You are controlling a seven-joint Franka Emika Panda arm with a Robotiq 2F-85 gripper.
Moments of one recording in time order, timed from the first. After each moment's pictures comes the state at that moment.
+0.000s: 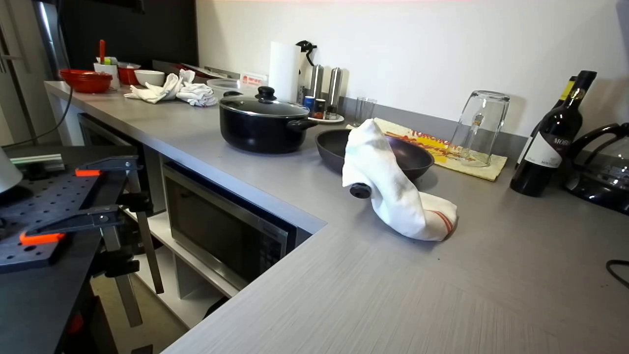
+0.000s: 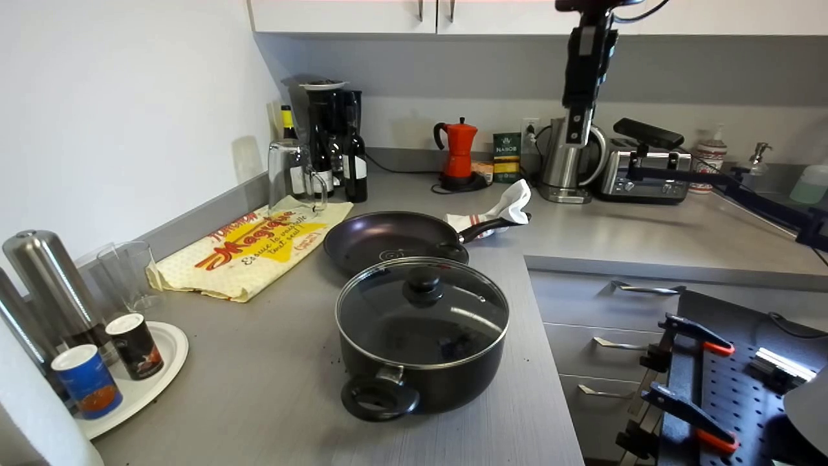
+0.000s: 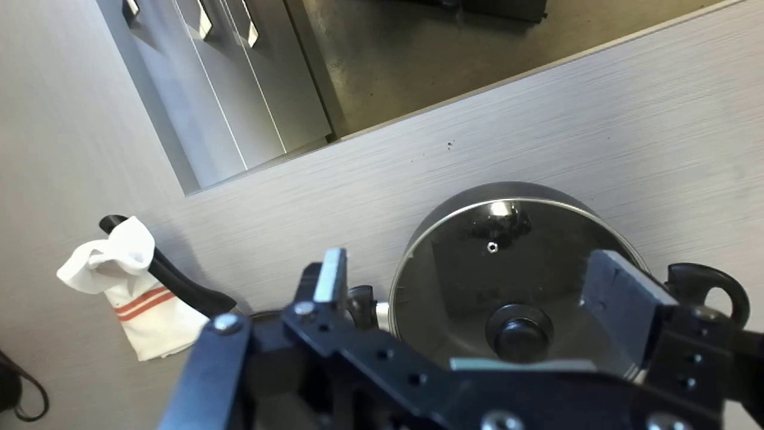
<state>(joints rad) 0.10 -0.47 0.29 -2.34 -0.06 1.82 0.20</state>
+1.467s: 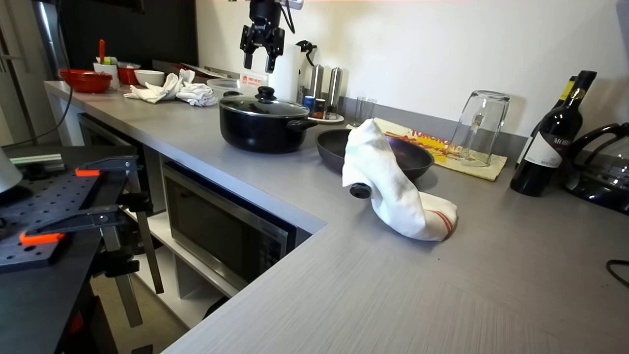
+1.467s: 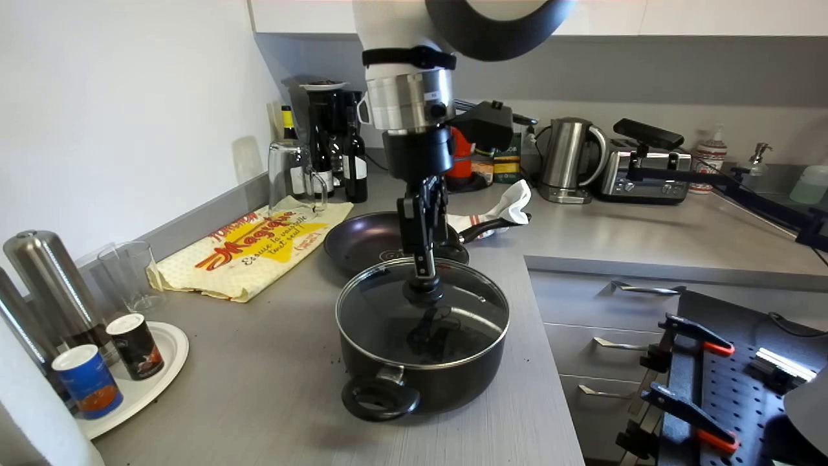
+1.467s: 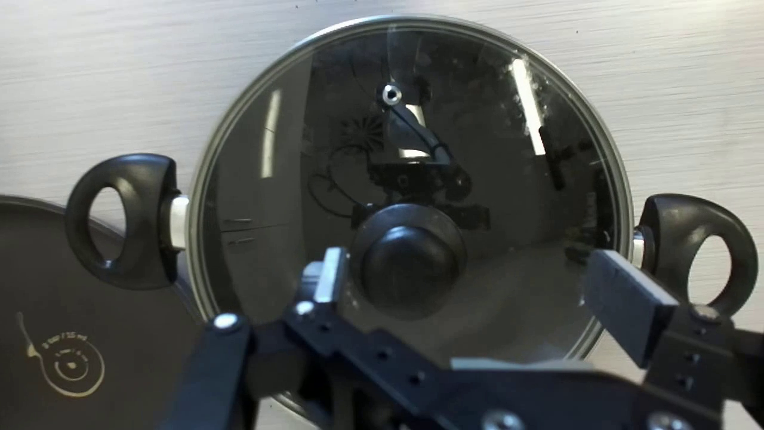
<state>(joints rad) 0.19 0.19 0.27 -2.04 -0.11 2.09 0.09</state>
